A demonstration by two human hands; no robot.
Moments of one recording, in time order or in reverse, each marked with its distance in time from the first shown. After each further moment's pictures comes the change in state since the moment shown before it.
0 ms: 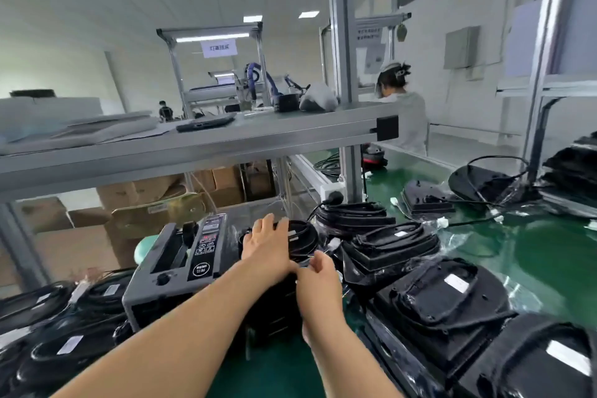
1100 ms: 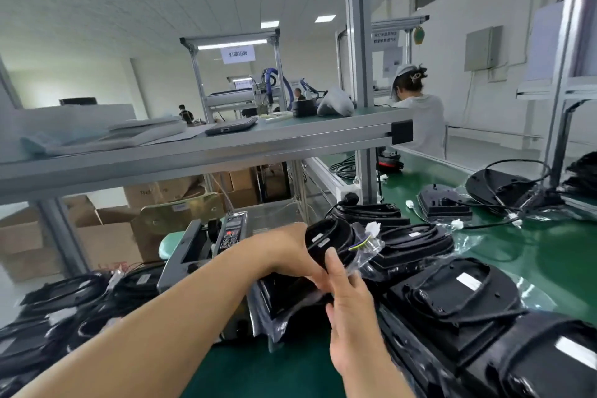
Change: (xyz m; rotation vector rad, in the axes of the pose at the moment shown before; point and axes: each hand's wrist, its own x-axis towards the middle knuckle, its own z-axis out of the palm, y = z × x) left_hand -0.064 0.007 -0.077 -0.304 -0.381 0.086; right_hand -0.058 -0.010 -0.033 0.360 -0.134 0.065
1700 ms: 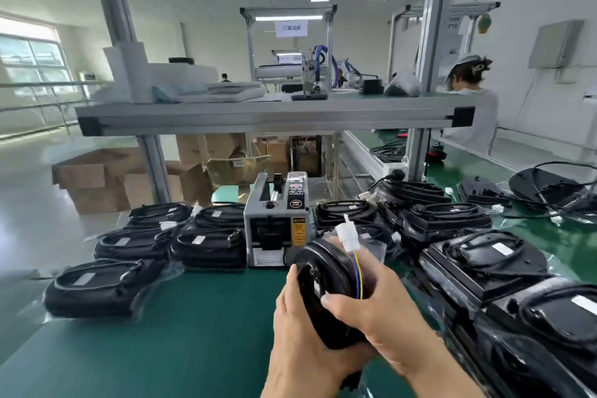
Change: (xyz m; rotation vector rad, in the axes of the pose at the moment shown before) left_hand -0.186 -0.041 0.164 -0.827 0.692 0.058; right_hand -0.123 0.001 -0.001 -0.609 -0.608 -0.257
